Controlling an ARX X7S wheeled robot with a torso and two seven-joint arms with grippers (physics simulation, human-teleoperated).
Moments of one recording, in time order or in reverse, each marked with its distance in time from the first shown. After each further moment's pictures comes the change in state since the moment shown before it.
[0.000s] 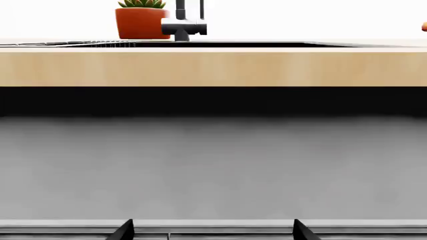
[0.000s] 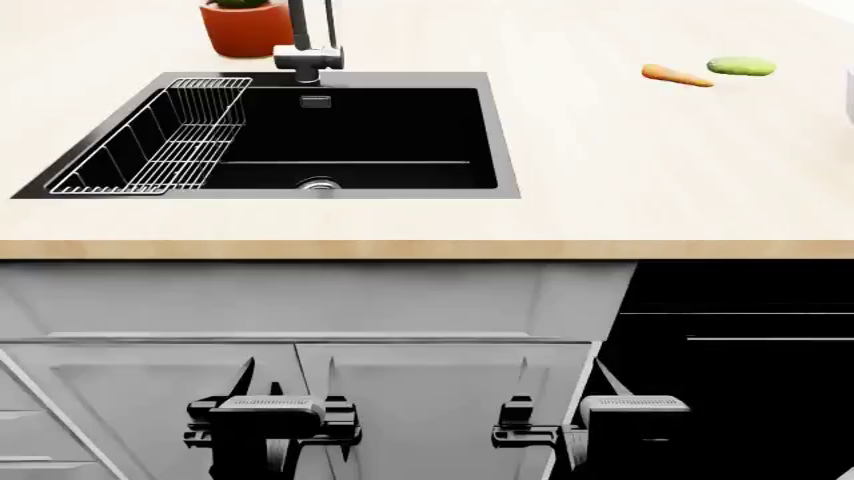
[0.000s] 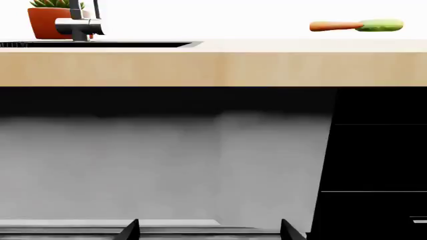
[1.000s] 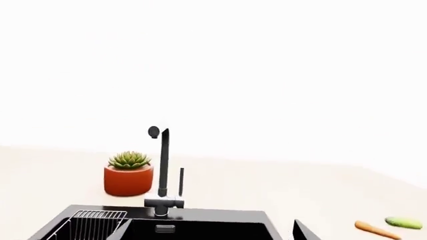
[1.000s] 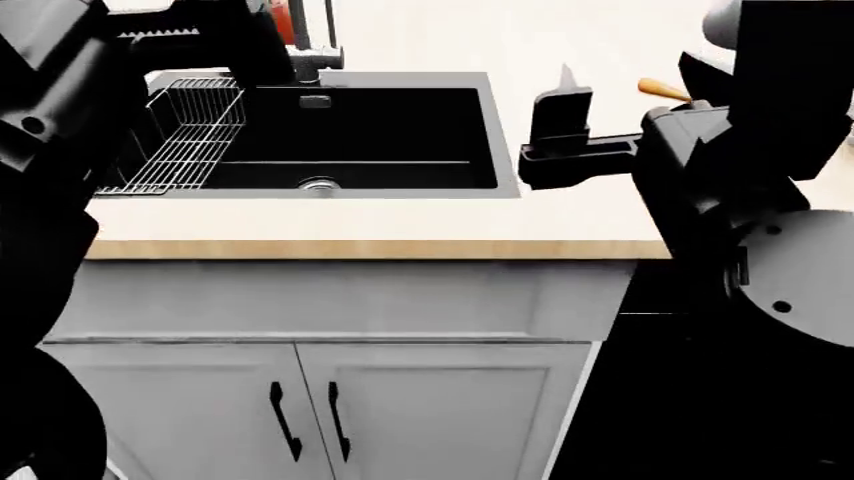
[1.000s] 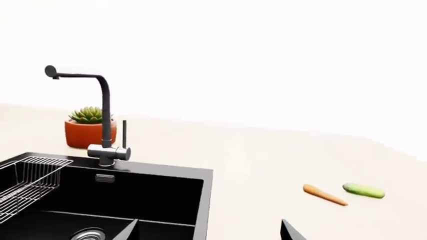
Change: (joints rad) left arm -1.295 -0.349 -0.072 0.521 -1.712 -1.361 -1.314; right arm 1.131 0.343 -0.002 -0.590 1.480 1.448 1.143
